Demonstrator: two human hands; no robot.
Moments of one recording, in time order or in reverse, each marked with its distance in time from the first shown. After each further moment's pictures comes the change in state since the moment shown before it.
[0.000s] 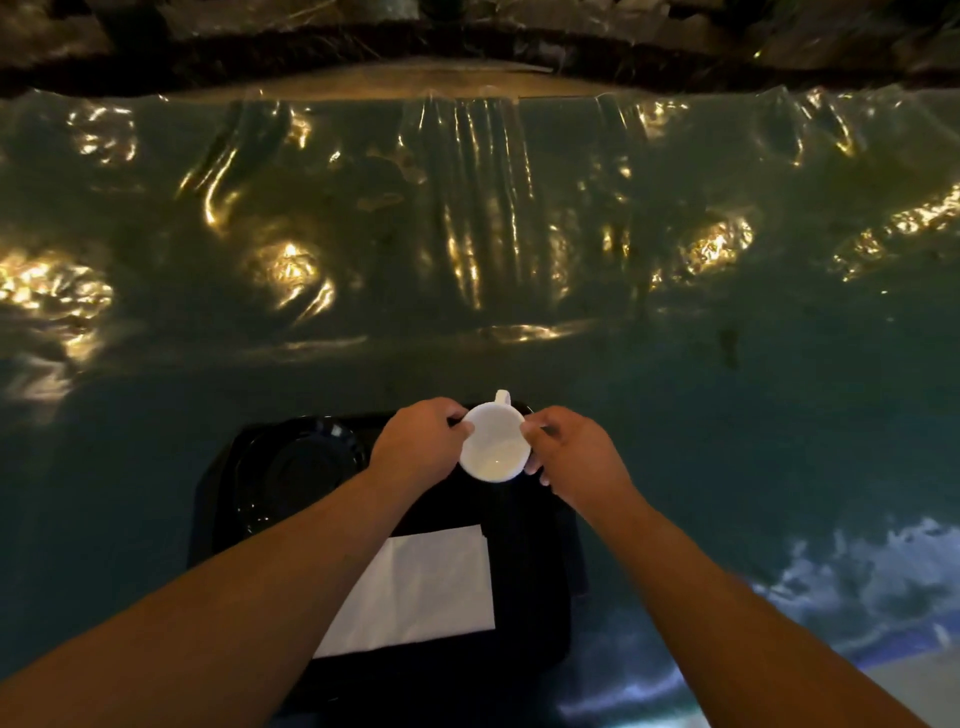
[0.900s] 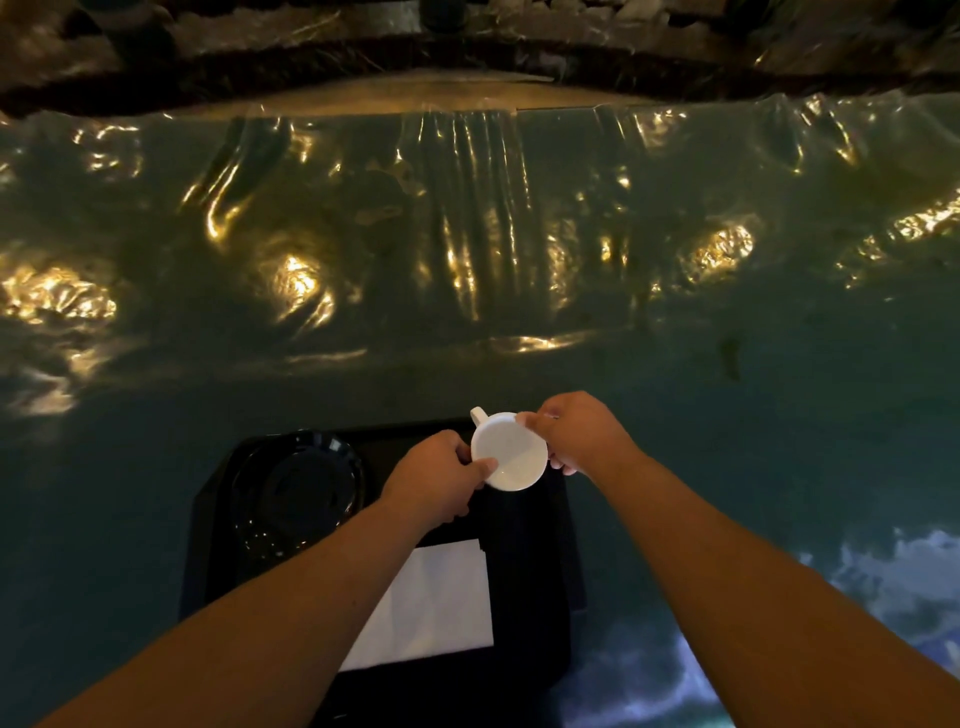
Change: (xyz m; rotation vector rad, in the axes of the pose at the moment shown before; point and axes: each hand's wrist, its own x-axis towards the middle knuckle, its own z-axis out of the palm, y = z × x) left_hand -0.019 0.011 0.019 -0.237 -0.148 -0.165; right_hand 0.045 -0.020 -0.028 -0.196 -0.132 0.112
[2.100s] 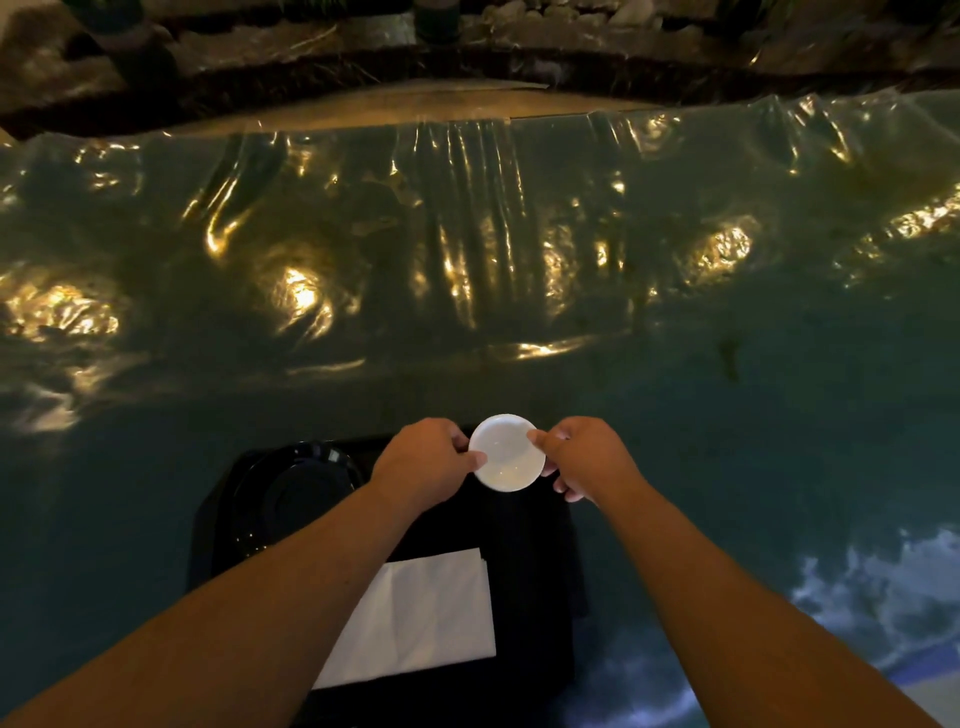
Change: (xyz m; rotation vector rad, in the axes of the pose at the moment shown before) left_hand 0.013 0.015 -0.026 0.270 0.084 0.094; right_hand -0.020 0.008 0.003 0.224 0.012 0.117
